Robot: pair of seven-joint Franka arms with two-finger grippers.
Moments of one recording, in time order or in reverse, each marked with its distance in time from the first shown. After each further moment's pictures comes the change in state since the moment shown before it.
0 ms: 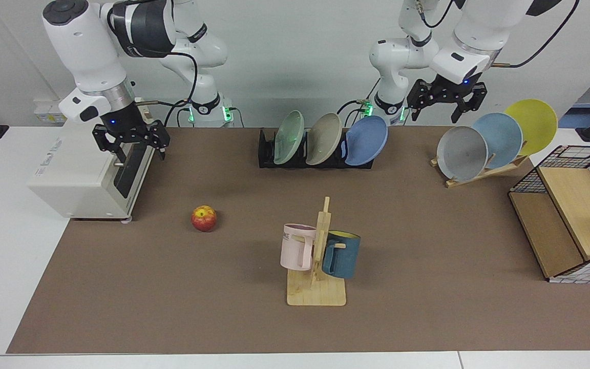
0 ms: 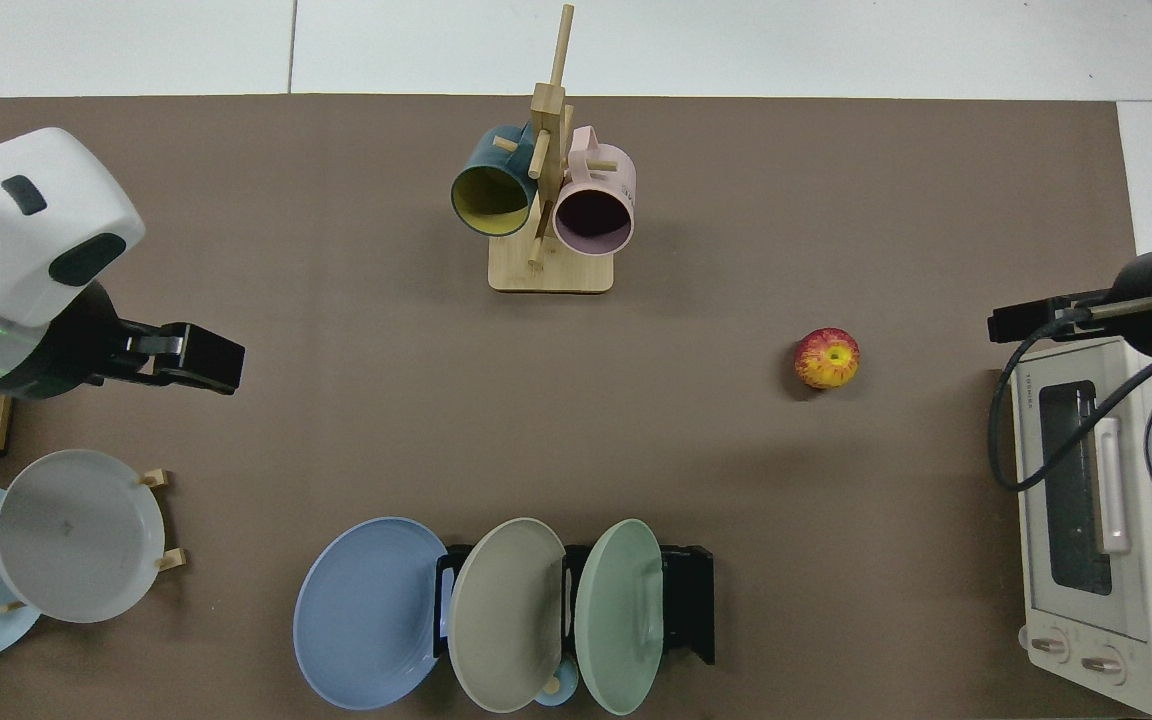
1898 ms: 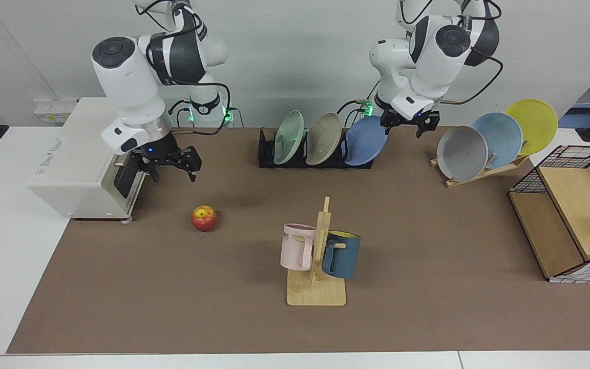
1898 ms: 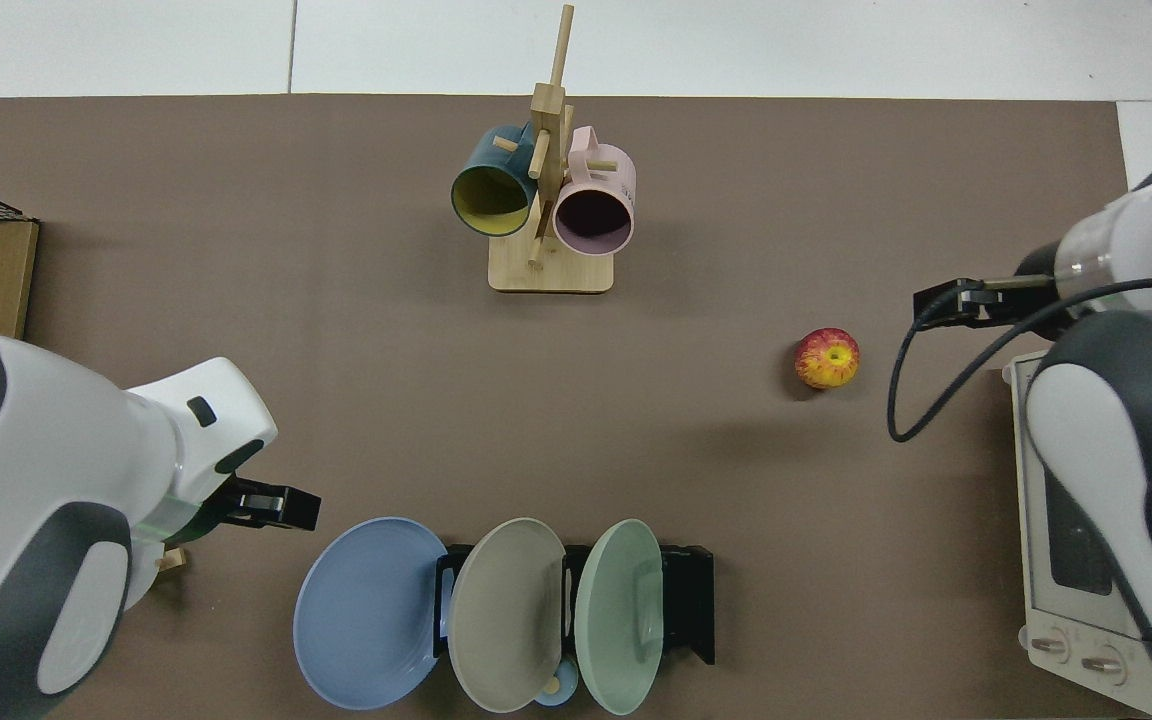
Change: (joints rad) left arm 0.004 -0.316 -0.020 -0.778 -0.071 0.346 0.076; right arm 0.084 0.132 0.033 0.027 0.002 0.066 0.204
